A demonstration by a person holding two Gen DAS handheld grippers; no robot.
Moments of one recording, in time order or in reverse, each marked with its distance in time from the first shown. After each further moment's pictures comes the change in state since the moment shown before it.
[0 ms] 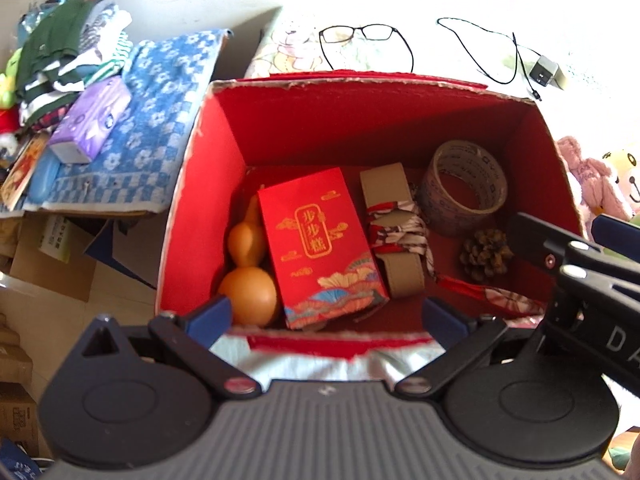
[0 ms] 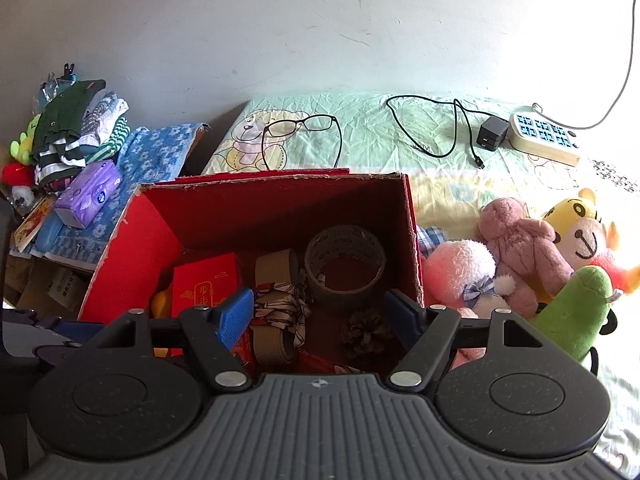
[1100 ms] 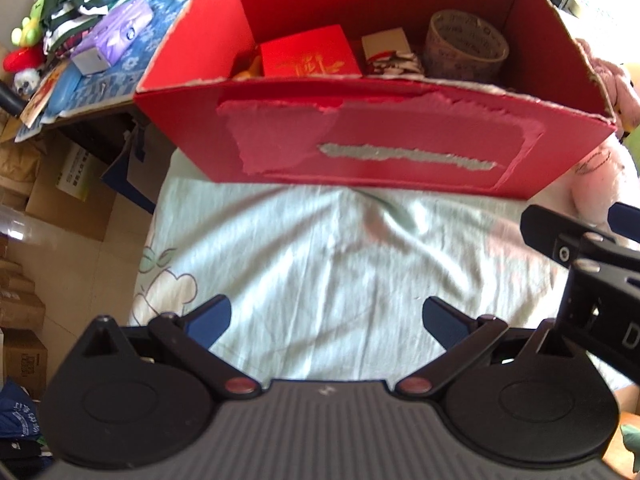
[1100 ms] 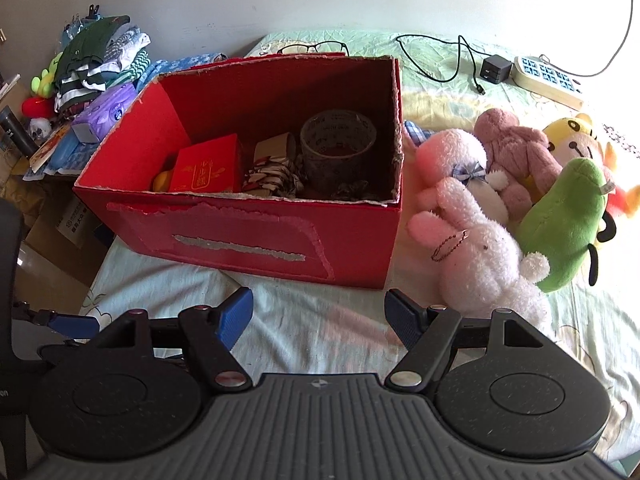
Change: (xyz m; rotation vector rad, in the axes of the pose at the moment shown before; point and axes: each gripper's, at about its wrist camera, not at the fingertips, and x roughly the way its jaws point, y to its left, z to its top) left arm 0.016 -0.024 -0.108 -0.034 0.135 0.073; right arm -0.010 -0.017 -0.089 -0.050 0.127 0.041
